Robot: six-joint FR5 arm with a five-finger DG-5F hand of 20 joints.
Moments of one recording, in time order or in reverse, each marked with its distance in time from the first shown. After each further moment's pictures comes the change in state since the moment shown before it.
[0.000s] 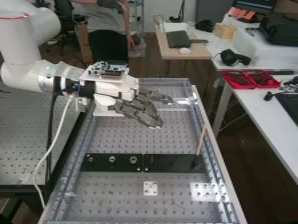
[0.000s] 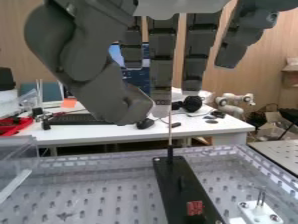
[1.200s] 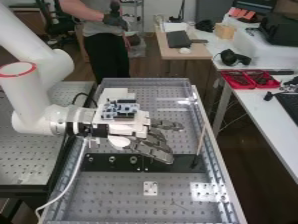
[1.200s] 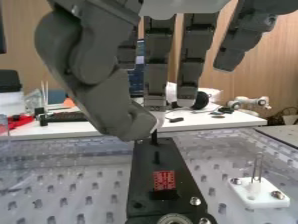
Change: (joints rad) arm -0.165 -0.248 0.055 0.257 -0.235 0.014
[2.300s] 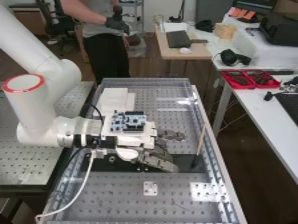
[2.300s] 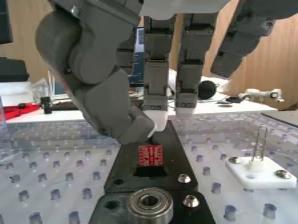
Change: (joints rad) arm -0.039 -0.089 0.083 -0.035 -0.086 -0.015
